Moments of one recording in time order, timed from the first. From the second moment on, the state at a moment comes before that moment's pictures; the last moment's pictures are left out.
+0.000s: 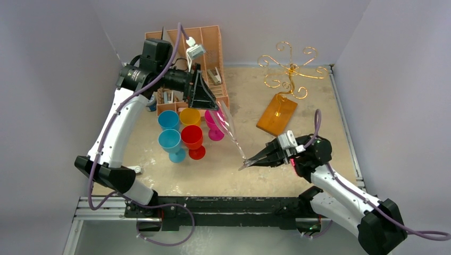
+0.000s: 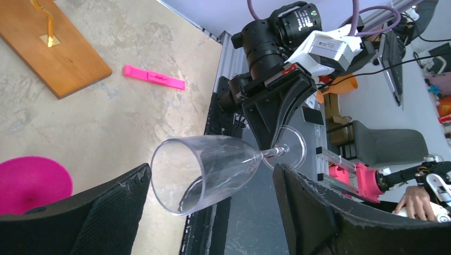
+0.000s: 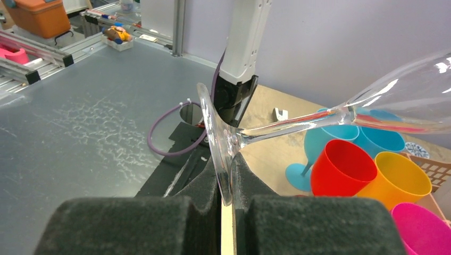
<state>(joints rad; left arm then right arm) -0.36 1.54 1.91 -1.02 1.15 -0.04 0.53 0.89 0.43 1.15 -1.33 0.47</state>
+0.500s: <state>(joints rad) -0.43 1.52 1.85 -1.01 1.17 -0.03 0.53 0.79 0.47 0.72 -1.33 0.19</state>
